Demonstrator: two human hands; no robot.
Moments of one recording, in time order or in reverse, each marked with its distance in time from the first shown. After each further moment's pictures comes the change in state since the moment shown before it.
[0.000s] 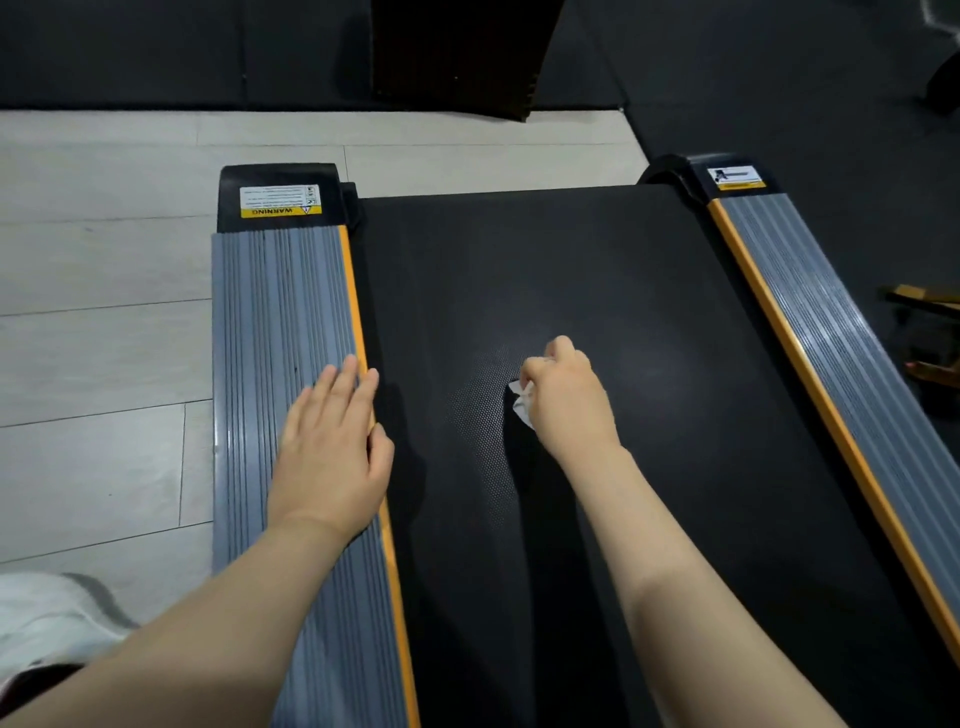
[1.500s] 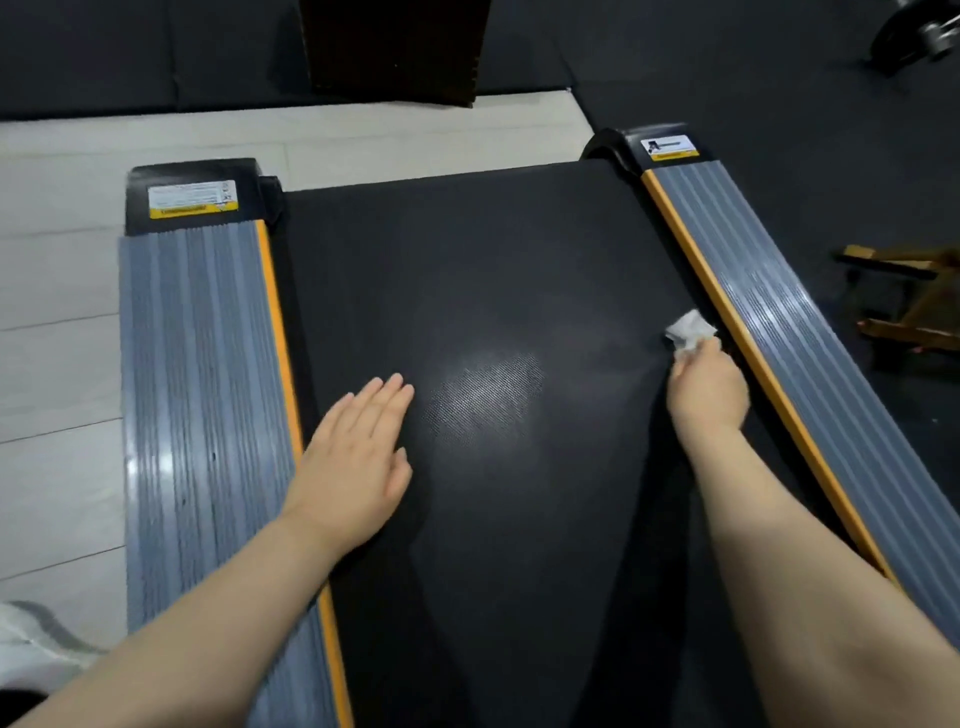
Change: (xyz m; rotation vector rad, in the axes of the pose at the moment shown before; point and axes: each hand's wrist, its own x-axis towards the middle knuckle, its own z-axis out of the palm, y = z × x) left_hand -0.007 0.058 0.027 0.110 -0.085 0.340; right_hand -0.026 0.197 -0.024 0.004 0.210 0.700
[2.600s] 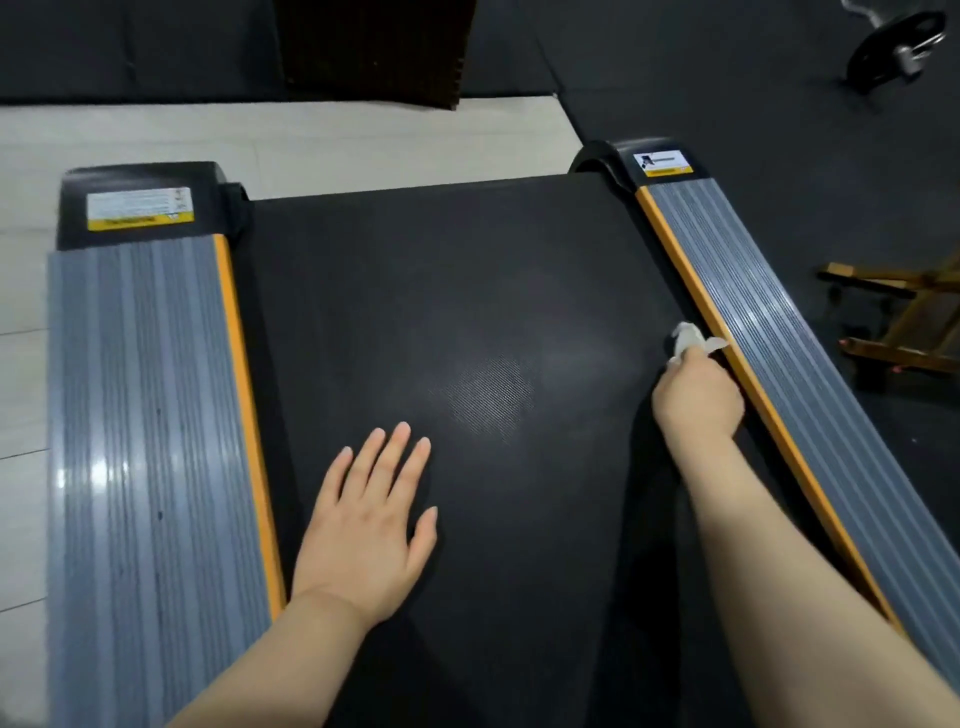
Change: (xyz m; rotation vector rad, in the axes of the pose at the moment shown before) left_hand 0.006 0.027 0.040 0.082 -0.081 -0.031; right_hand 0.026 -0.018 0.007 -0.122 -0.027 -0.084
